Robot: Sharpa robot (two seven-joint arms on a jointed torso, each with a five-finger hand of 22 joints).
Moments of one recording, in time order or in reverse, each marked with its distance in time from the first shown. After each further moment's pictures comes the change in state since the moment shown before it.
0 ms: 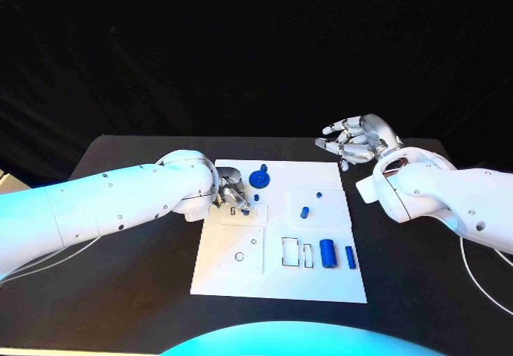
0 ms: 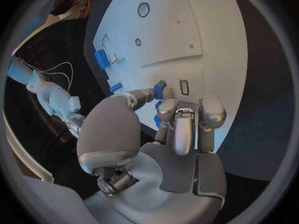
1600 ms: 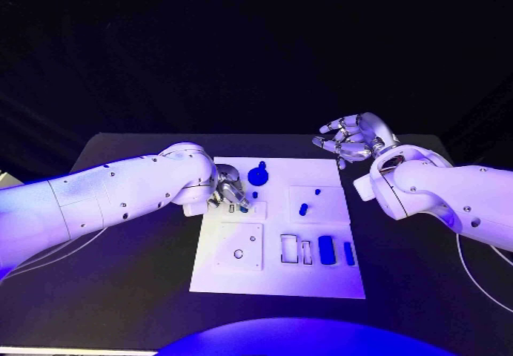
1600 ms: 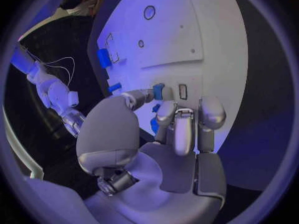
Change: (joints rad) left arm 0.005 0.035 0.004 -0.072 0.092 0.079 -0.014; left_hand -0.033 0.001 0.000 0.000 0.062 0.025 -0.003 -0.001 0.007 0.049 -0.009 0.038 0.069 0.000 -0.007 0.001 0.000 0.000 0.007 -0.007 0.004 0.010; right arm -0.007 0.007 -0.001 -0.008 0.000 0.008 0.000; right_hand 0.000 0.000 0.003 -0.003 0.004 -0.003 -0.003 0.000 -0.001 -0.002 0.005 -0.004 -0.007 0.000 0.000 -0.006 0.000 0.000 0.000 0.000 -0.015 -0.009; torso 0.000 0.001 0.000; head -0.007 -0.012
